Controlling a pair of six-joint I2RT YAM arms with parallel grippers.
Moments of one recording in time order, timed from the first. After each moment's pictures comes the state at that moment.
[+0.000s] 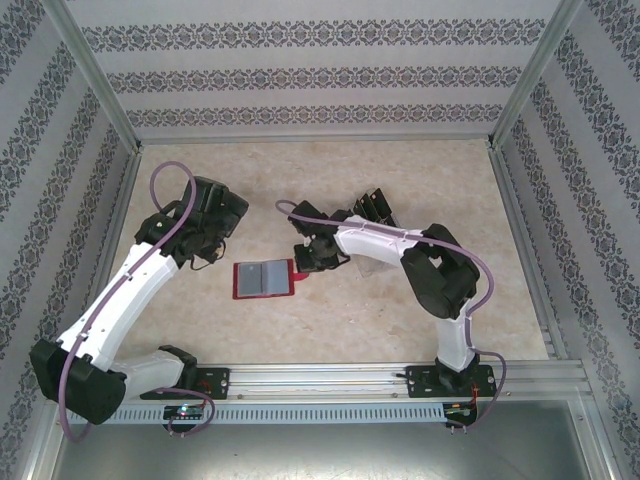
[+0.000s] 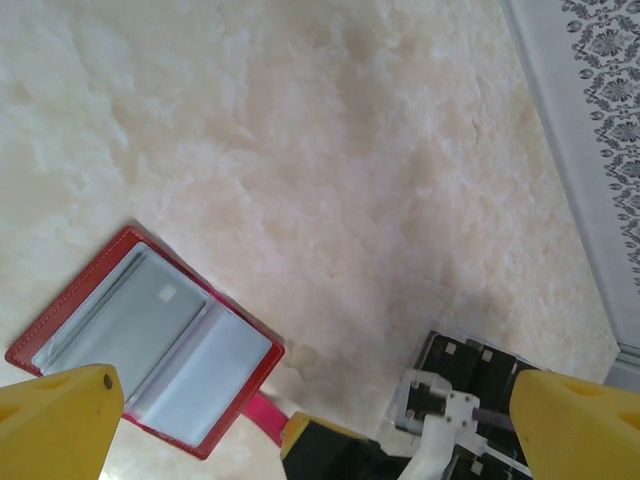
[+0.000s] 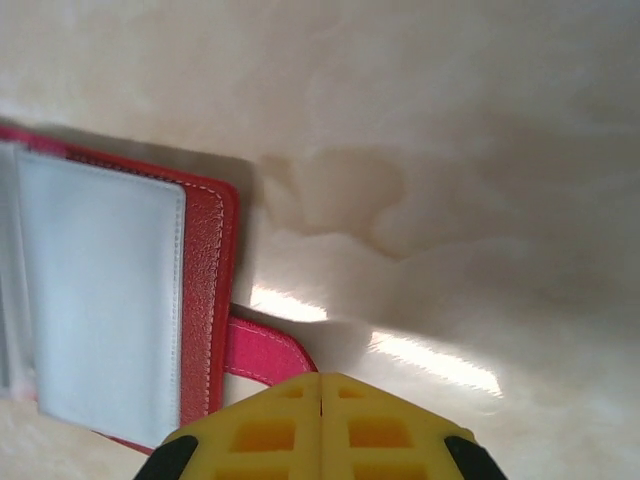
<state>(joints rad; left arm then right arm) -0.37 1.18 1.17 -0.89 -0.13 -1.33 0.78 1.98 1.40 -0.69 -0.14 0.59</state>
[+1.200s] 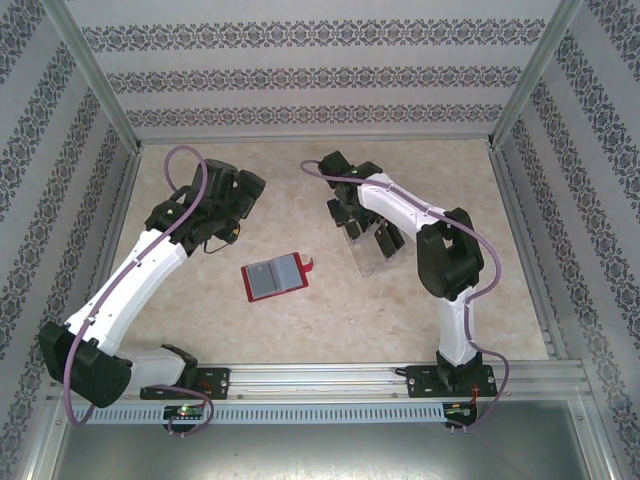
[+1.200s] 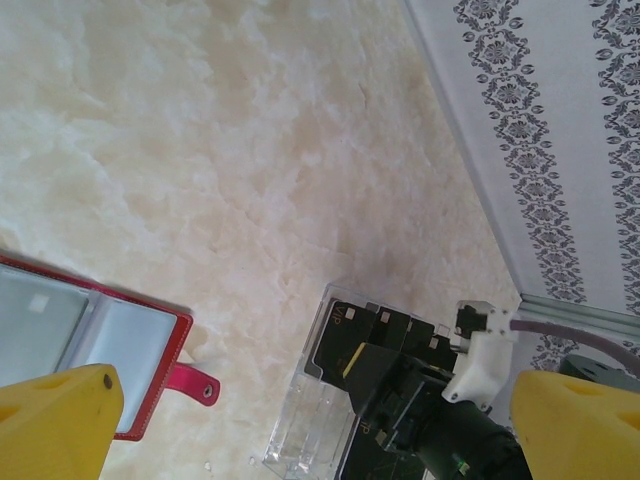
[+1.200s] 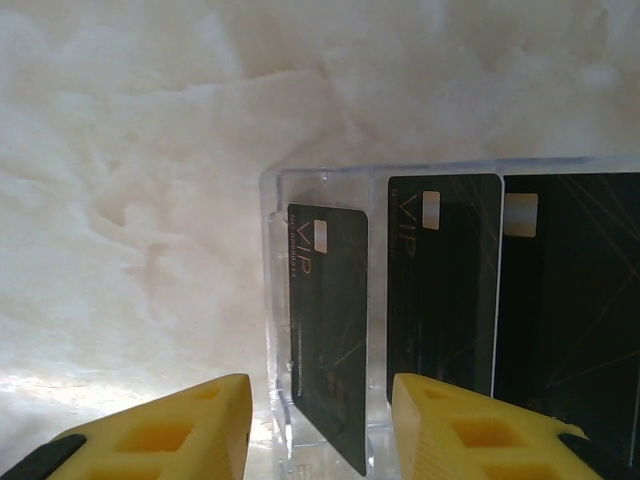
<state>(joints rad) -0.41 1.27 1.27 -0.77 -0.07 -1.34 0.55 2.06 1.72 -0.97 0.21 0.23</state>
